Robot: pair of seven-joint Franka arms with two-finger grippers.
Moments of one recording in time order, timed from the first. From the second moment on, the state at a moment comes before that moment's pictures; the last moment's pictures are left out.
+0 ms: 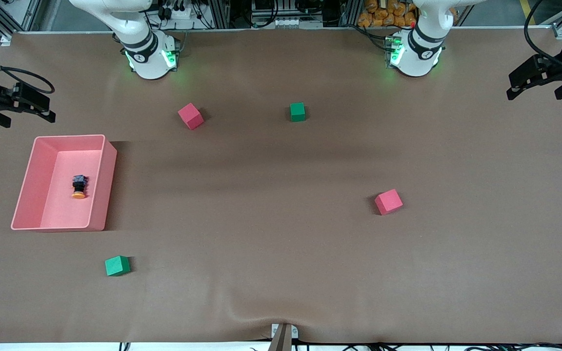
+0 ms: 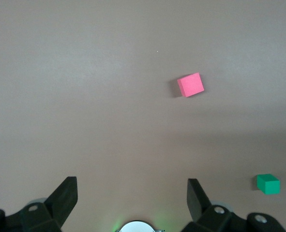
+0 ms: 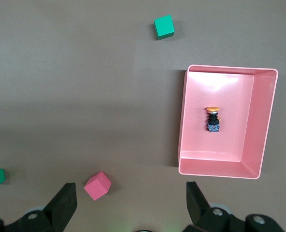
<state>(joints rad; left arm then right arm) 0.11 -0.10 -0.17 -1.54 -0.01 1.43 -0.06 -0.04 0.04 0.06 -1.41 0.05 1.40 -0.05</state>
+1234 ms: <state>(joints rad) 0.11 -0.08 -0.17 -1.54 -0.01 1.43 -0.06 -0.20 0.27 0.05 -1.47 -0.07 1.51 -0.21</state>
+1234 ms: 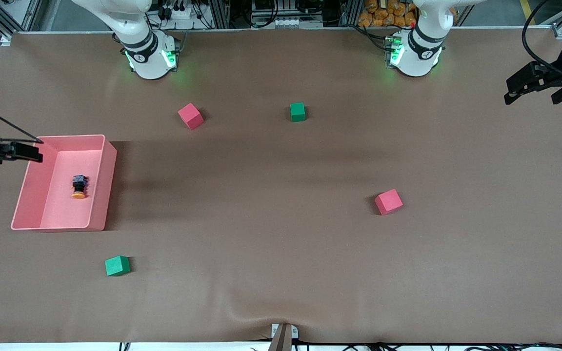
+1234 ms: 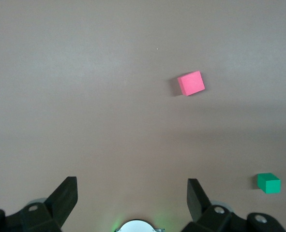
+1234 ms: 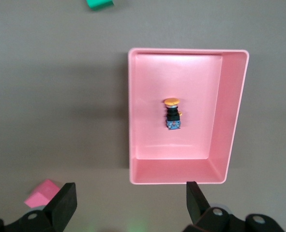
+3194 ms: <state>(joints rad) 0.11 -0.07 -0.18 -1.54 -0.01 1.43 -0.06 -0.40 0.52 0.05 -2.00 -0.01 2.37 -0.44</state>
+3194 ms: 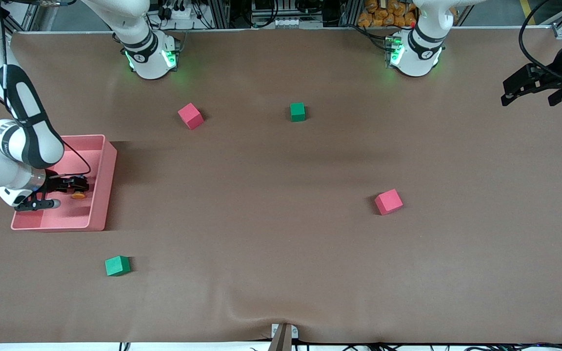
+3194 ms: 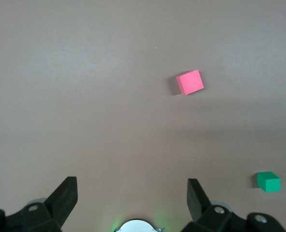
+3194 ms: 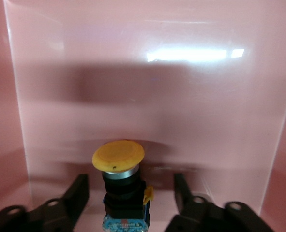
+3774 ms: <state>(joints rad) 0.11 -0.07 -0.18 -1.54 -0.01 1.43 -0.06 -0.40 0.52 0.04 -2.00 -0.01 2.37 -0.44</state>
